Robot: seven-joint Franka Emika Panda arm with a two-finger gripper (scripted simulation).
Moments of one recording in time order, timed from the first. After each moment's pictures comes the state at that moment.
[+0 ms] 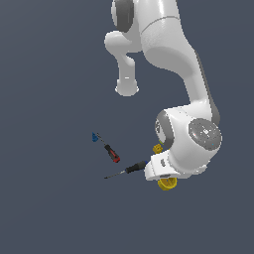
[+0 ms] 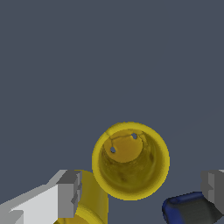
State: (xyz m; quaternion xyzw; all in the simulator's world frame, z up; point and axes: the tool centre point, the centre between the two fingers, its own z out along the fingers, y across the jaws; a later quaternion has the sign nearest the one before) arm 0.143 0.163 0.102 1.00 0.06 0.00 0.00
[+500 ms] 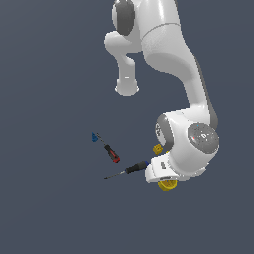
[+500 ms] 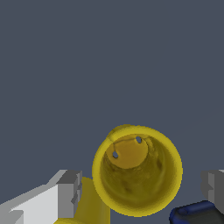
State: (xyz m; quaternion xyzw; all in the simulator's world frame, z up) arm 0.144 0.166 0.088 1.00 0.06 0.00 0.00
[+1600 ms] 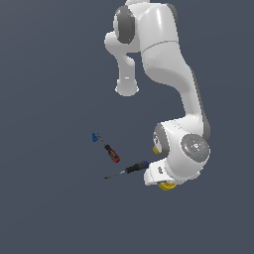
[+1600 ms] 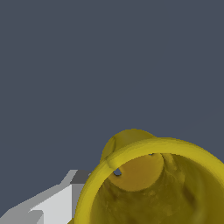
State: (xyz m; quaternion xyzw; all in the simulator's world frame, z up) arm 0.144 0.166 0.046 1.00 0.06 0.00 0.00
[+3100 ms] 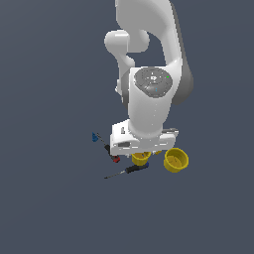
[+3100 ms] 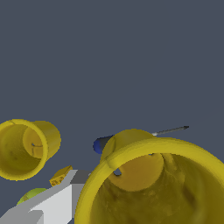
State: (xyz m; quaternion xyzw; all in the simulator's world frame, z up) arm 0.093 0.047 0.193 1.00 0.06 0.00 0.00
